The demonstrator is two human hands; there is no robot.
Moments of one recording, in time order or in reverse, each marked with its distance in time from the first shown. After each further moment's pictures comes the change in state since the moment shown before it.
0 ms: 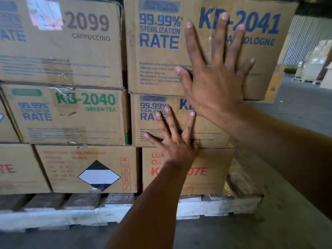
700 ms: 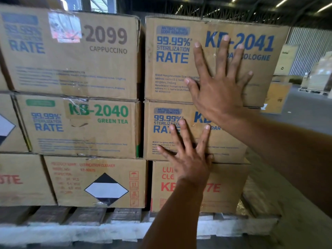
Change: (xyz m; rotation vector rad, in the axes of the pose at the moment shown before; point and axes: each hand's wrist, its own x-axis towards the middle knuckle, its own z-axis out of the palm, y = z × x) left_hand 0.001 0.000 0.003 -0.032 -0.010 0.031; right_hand 0.030 -0.004 0.051 0.009 -0.082 0.000
